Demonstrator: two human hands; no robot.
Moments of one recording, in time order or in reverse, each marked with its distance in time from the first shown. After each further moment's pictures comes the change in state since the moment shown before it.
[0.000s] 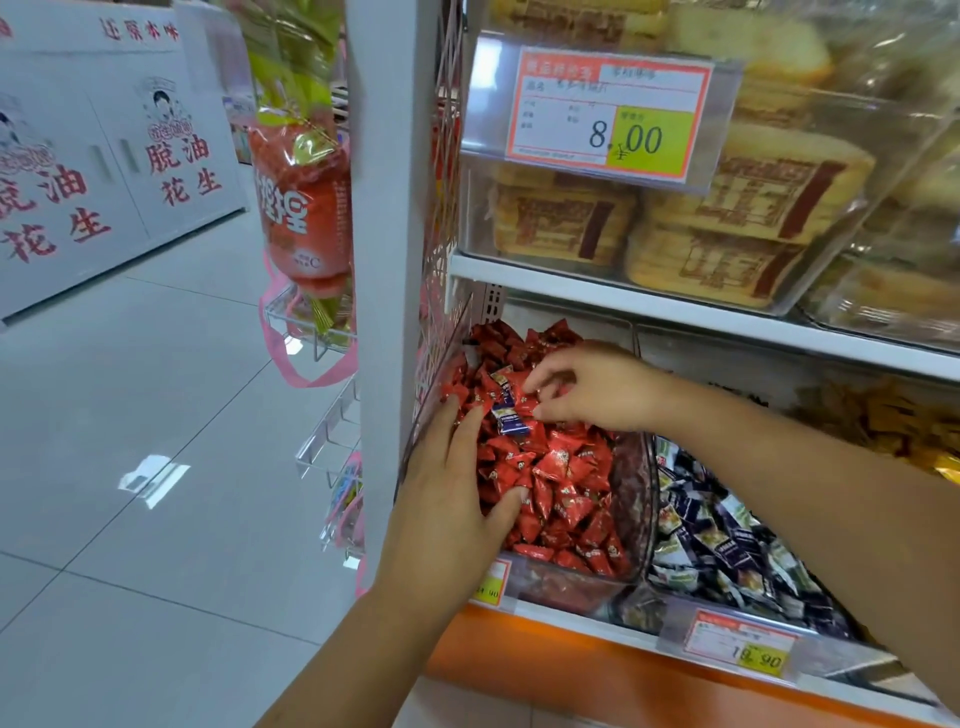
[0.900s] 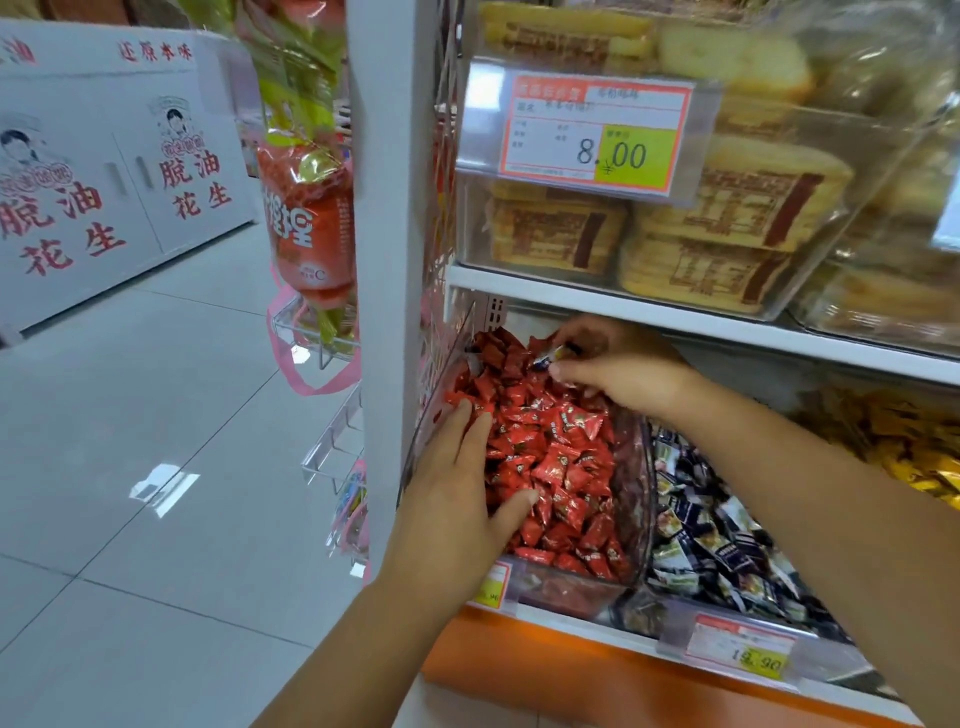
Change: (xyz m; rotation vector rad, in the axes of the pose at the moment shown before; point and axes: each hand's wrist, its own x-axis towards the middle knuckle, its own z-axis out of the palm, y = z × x) left_hand 0.005 0.000 -0.003 -0.003 -0.063 0.008; right_hand 0.000 0.007 -0.010 0.306 0.273 0.100
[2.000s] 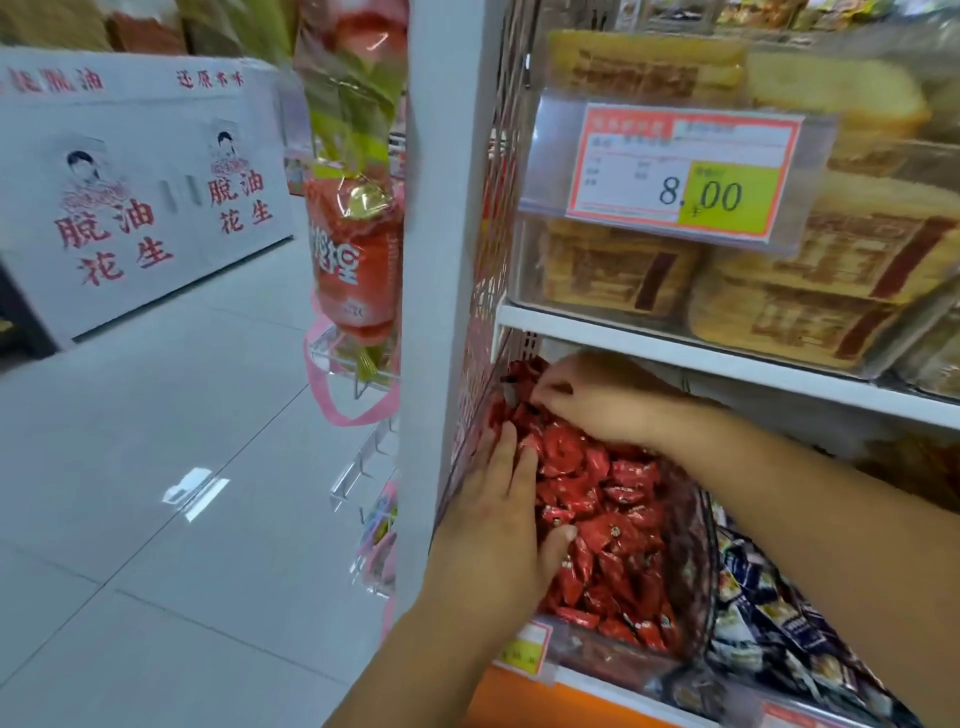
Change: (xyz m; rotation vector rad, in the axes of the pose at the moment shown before) left_hand 0.016 0.001 0.000 0.220 -0.095 0.002; right_hand 0.042 -0.023 0.031 -0.488 -0.161 -0.295
